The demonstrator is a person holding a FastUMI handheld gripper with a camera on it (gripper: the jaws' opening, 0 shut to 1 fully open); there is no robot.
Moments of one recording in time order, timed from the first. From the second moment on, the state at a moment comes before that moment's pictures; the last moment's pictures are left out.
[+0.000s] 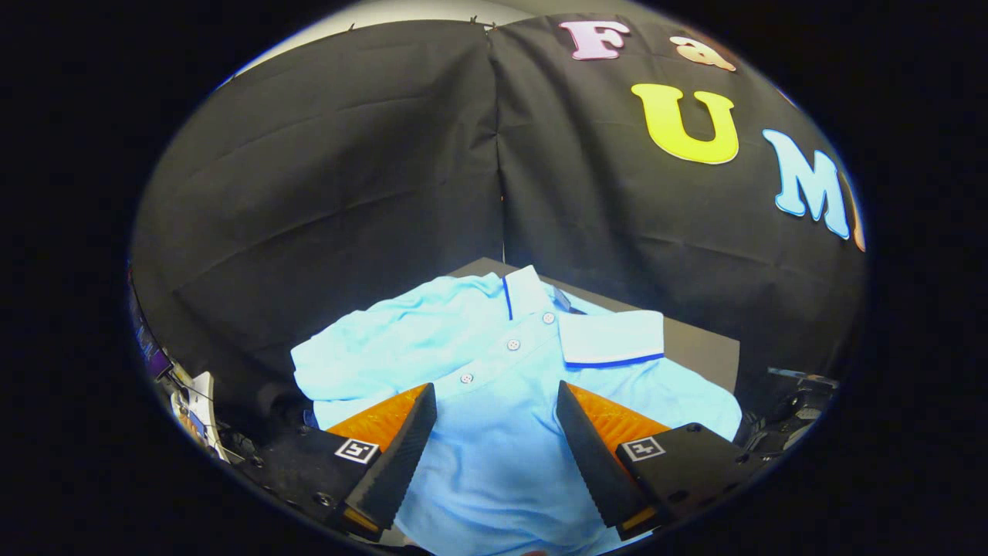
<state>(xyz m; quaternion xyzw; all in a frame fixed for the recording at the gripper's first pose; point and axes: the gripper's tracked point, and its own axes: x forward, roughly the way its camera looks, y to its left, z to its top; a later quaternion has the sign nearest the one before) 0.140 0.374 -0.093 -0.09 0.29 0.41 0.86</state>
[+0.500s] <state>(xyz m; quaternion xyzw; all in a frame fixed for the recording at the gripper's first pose) 0.126 0.398 -0.105 -0.13 0.30 0.42 0.85</state>
